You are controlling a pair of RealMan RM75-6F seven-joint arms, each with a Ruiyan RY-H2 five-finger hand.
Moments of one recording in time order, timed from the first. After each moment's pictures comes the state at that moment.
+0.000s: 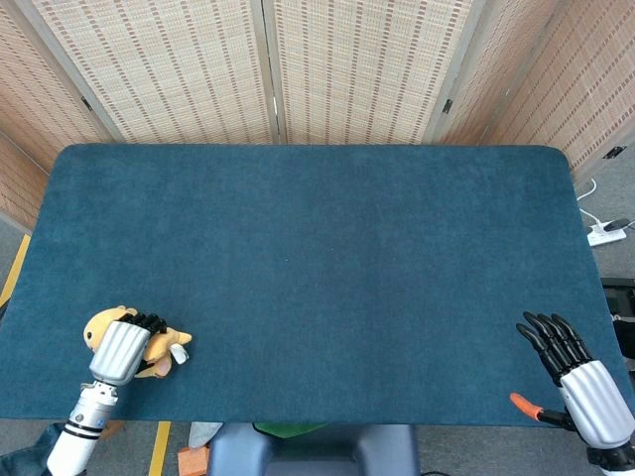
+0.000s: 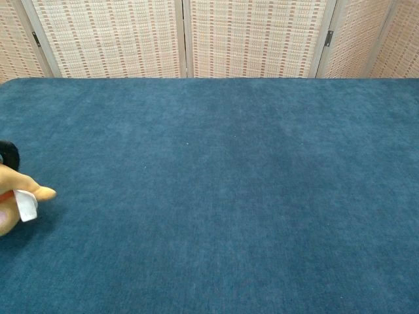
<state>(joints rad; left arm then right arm) -0.30 -1.54 0.05 -1.21 1.60 1.44 0.15 0.02 -1.09 -0.12 -1.49 -1.86 1.76 0.26</state>
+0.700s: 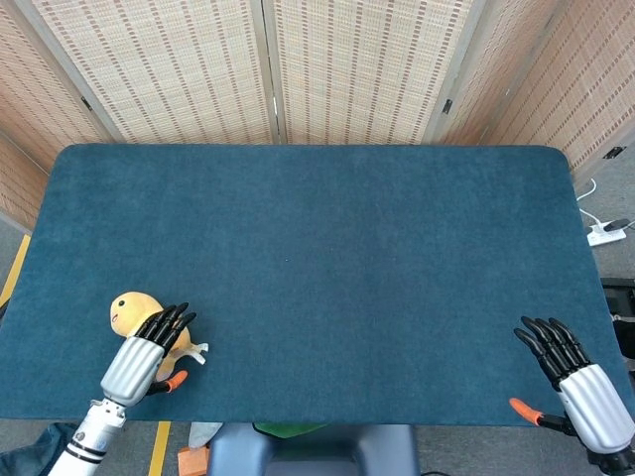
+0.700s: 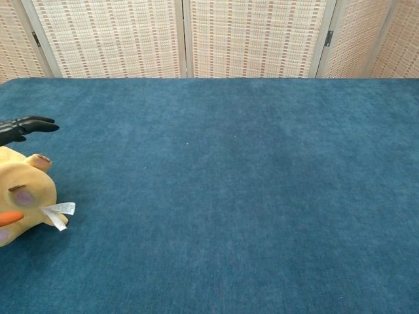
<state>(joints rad) -0.28 -1.36 0.10 -1.61 1.67 1.42 0.13 0.01 -1.09 -0.12 -1.49 -1.89 1.76 0.27</state>
